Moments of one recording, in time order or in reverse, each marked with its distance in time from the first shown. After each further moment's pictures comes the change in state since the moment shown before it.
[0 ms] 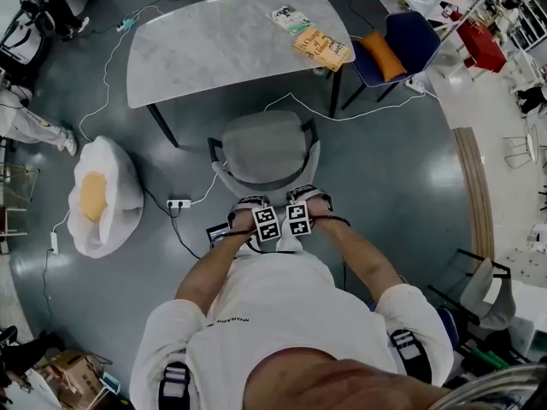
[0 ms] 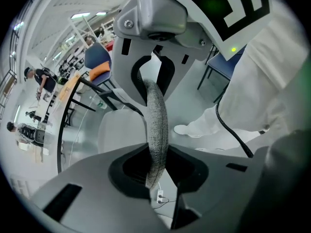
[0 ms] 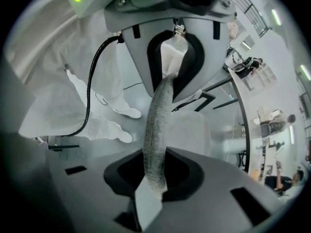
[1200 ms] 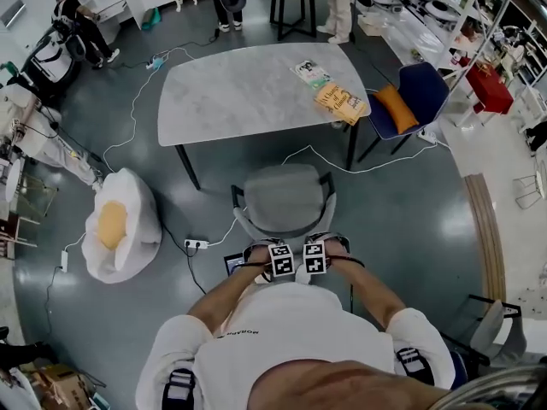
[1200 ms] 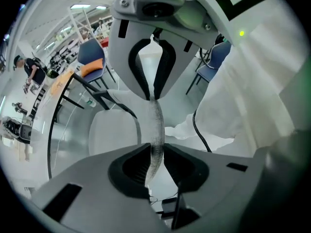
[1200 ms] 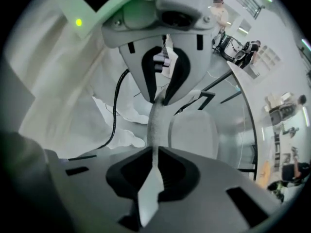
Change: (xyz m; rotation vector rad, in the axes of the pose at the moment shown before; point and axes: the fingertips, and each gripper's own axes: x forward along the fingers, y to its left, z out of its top) left arm -0.042 -0.003 0.003 -0.018 -0.032 -0.159; right arm -0.055 -0.005 0.014 0.115 -0.033 0.150
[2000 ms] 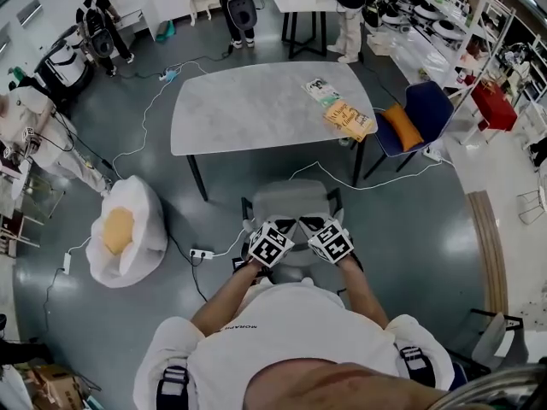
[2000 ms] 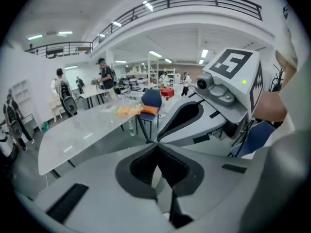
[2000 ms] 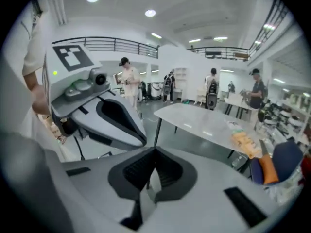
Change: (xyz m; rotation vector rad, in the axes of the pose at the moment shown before) left arm -0.227 0.113 0.042 -0.582 -0.609 0.341; right arm -0.210 -0.137 0.064 0.776 -0.699 -0.353
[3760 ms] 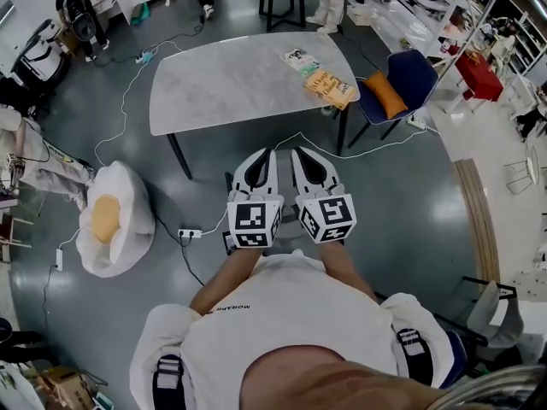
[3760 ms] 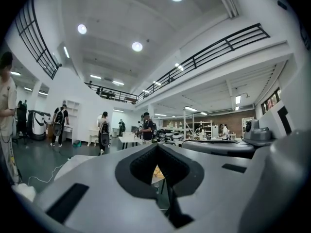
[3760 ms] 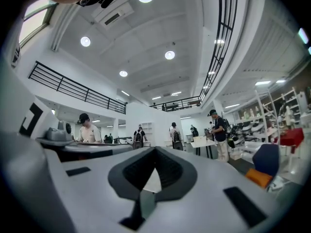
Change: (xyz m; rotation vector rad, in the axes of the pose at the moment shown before) left arm -0.149 0.045 0.166 -0.232 -0.684 0.439; right arm -0.139 -0.029 0.177 0.209 -0.686 -0.402
